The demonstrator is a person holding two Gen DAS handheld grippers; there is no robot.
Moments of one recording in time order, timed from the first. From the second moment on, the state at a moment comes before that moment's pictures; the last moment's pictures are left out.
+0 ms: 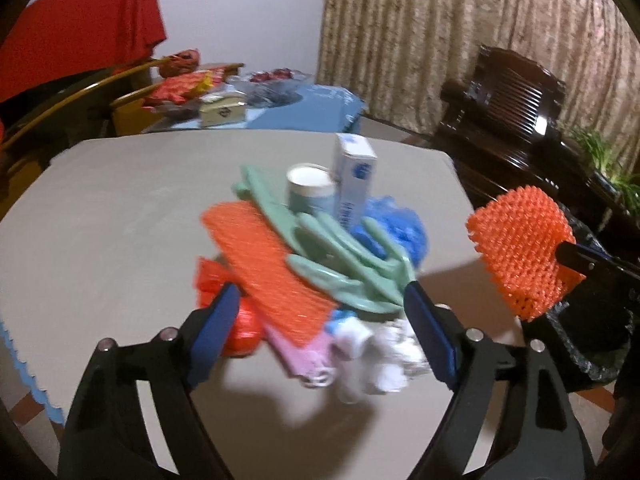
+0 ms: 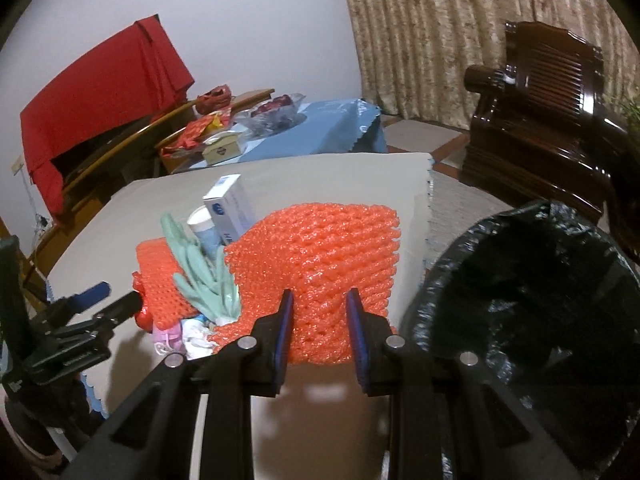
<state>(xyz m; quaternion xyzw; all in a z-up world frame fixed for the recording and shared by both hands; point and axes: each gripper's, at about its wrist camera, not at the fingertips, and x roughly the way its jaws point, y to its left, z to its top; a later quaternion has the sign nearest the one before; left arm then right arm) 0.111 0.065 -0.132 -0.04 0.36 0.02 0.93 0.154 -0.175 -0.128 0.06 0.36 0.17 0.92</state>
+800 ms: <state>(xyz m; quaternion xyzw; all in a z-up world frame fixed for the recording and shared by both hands) 0.113 0.010 -0.189 -0.01 0.40 -0.04 0.91 0.141 -0.200 -0.139 0.07 0.37 0.15 0.91</state>
